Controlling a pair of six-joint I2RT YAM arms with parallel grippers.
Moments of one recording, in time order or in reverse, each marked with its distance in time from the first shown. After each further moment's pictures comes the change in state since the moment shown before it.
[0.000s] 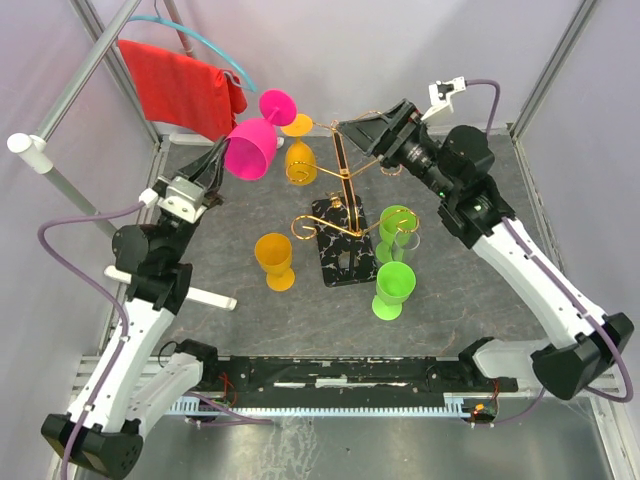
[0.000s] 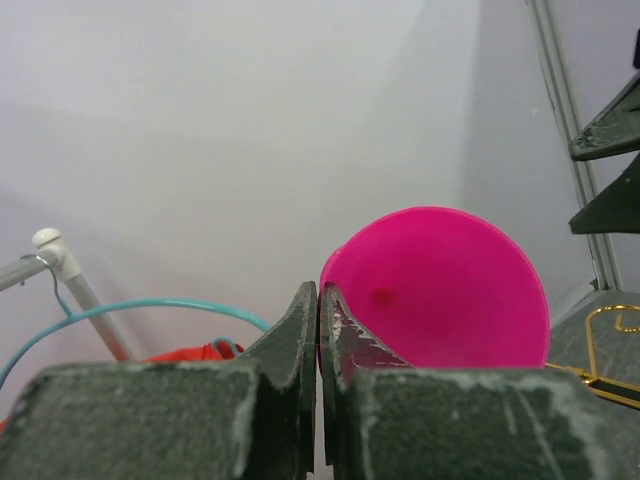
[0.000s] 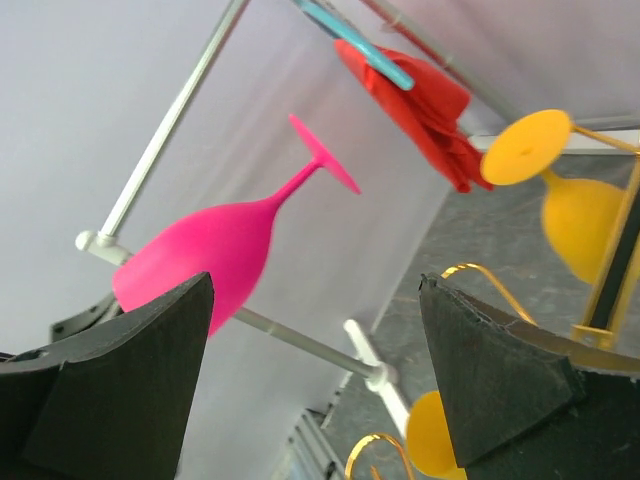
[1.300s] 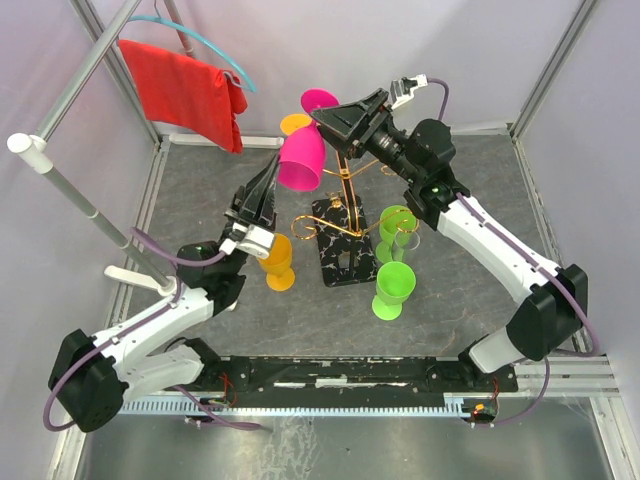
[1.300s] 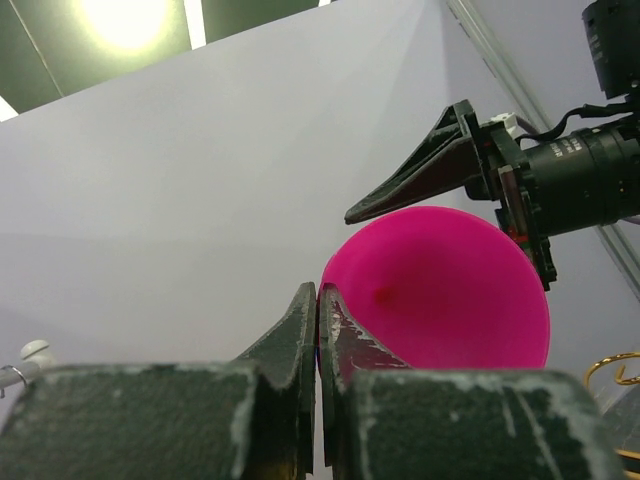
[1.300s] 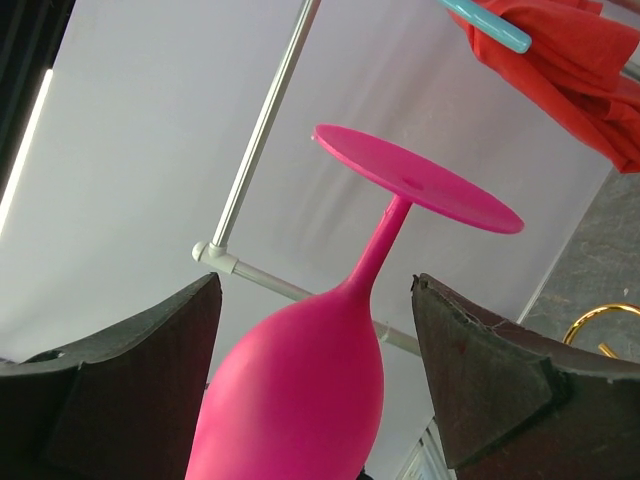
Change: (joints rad) left arm -0.403 0.251 -0.233 0.687 -0.176 0.419; right arm 0.020 0.249 0.032 0.365 -0.142 0.369
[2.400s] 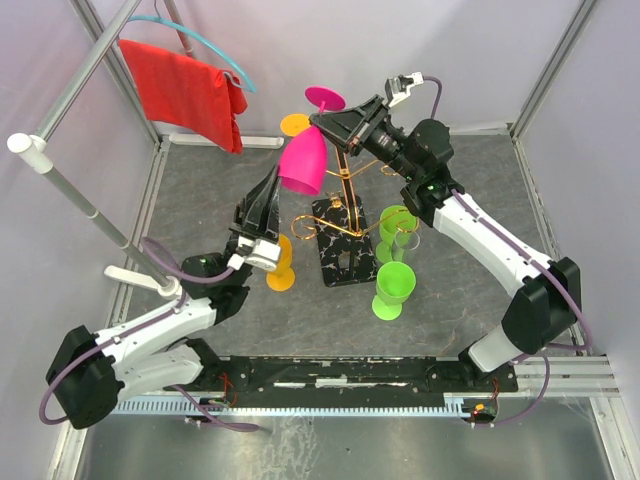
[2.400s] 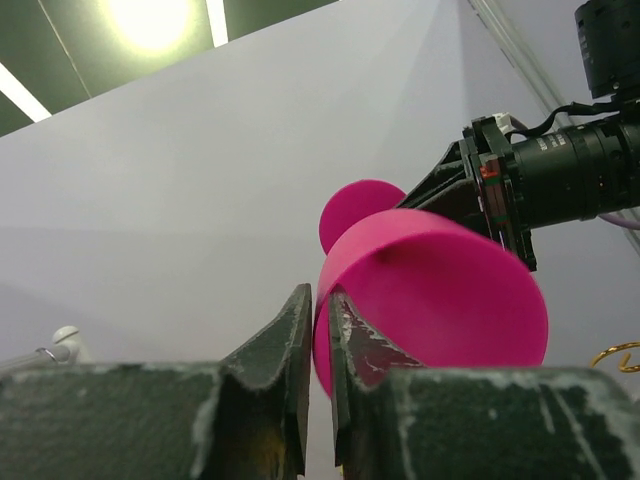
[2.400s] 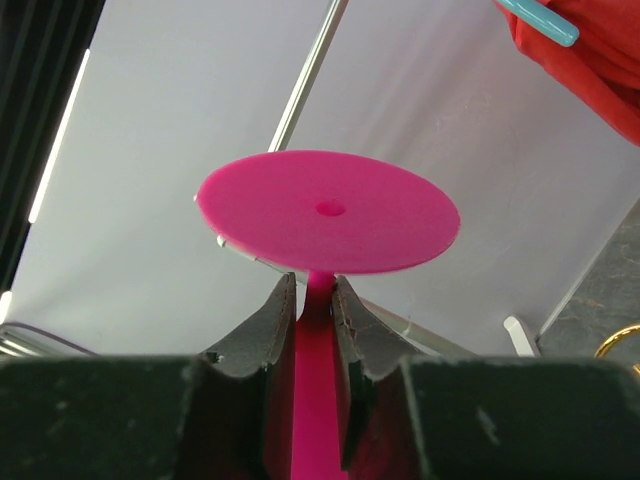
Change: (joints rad) left arm -0.095 0.000 -0.066 0.087 -0.093 0.114; right arm -0.005 0.042 0.000 0.111 -0.071 0.064
